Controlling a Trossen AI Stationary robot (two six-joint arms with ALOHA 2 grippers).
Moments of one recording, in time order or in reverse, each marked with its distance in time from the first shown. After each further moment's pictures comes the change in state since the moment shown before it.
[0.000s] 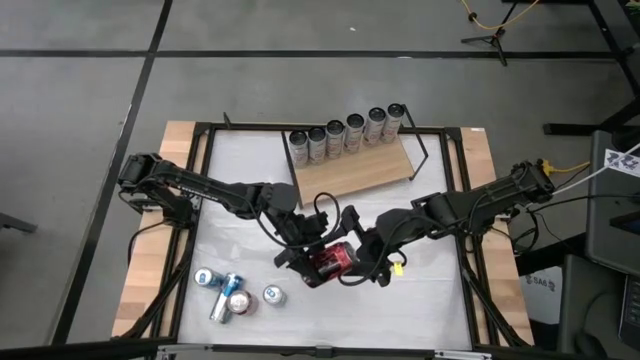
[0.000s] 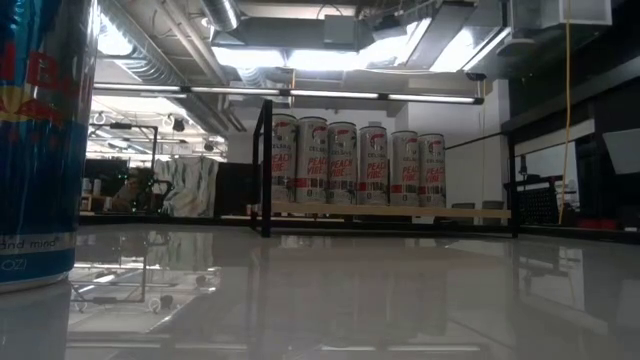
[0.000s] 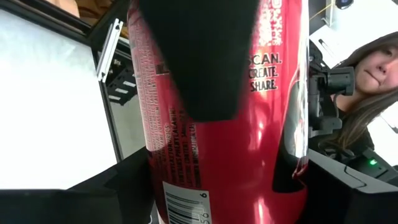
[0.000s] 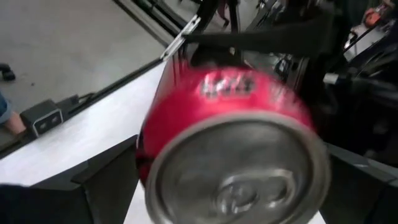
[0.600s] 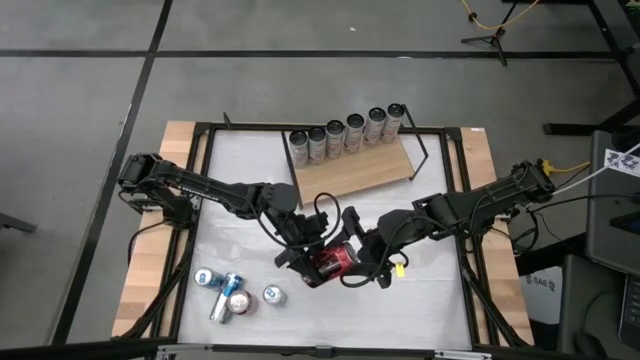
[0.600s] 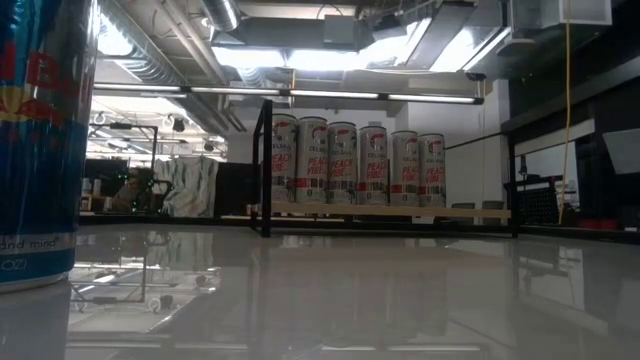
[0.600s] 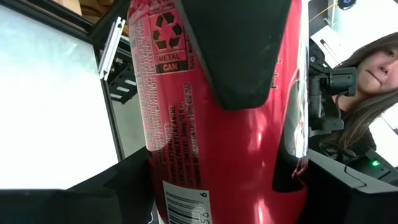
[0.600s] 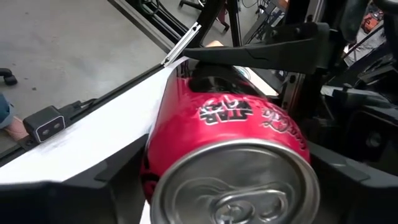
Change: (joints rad) left arm 0.000 0.002 -0.002 -0.003 -0.002 -0.004; right arm 0.003 -0.002 0.002 0.014 0.000 0.004
